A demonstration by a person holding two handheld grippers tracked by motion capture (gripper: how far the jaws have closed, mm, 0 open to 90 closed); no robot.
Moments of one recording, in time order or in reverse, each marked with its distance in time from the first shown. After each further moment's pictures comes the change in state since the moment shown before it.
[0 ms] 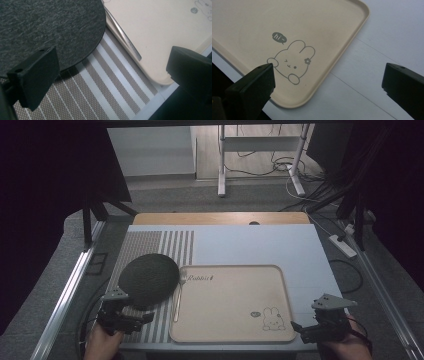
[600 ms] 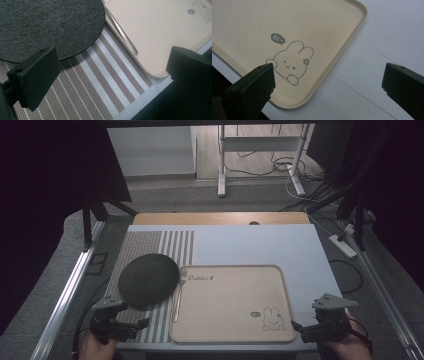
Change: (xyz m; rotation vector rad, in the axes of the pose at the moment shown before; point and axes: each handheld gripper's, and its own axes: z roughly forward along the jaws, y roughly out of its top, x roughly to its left) left arm -0.010 -0.014 -0.019 -0.040 0.034 -0.009; right arm 0.000 0.000 0.000 -0.005 -0.010 0.009
